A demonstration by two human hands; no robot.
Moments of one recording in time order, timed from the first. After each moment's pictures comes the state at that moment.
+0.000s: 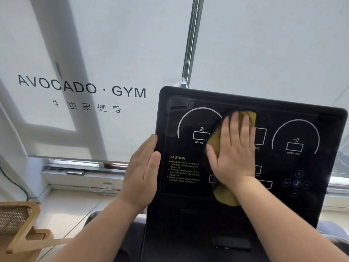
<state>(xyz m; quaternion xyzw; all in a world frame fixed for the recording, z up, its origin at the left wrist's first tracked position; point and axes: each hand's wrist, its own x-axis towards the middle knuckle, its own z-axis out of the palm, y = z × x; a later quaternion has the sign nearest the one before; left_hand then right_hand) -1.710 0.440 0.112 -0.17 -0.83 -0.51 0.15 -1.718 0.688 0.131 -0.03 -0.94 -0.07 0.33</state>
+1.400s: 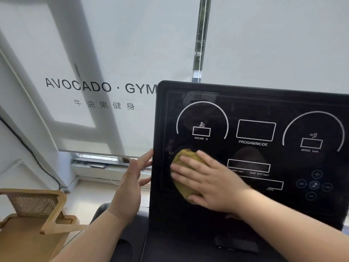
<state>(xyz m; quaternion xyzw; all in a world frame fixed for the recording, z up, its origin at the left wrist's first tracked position) -1.684 0.433 0.095 -0.08 -0.71 -0.70 0.01 -1.707 0.687 0.087 0.40 -0.85 -0.27 0.22</state>
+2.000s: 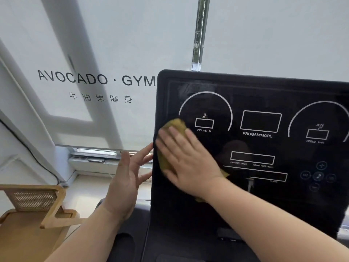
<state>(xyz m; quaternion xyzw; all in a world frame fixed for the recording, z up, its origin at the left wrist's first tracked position) -1.688 0.428 0.094 -0.06 -0.65 -0.76 -0.03 -1.724 0.617 0.093 0.28 -0.90 -0.18 0.26</state>
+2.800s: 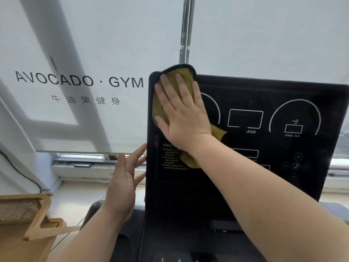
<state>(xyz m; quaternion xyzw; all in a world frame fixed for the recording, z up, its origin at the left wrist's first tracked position) -1.683 0.432 0.093 -0.04 -0.63 -0.77 -0.03 -1.766 0.608 0.178 0.13 -0.93 -0.12 0.31</state>
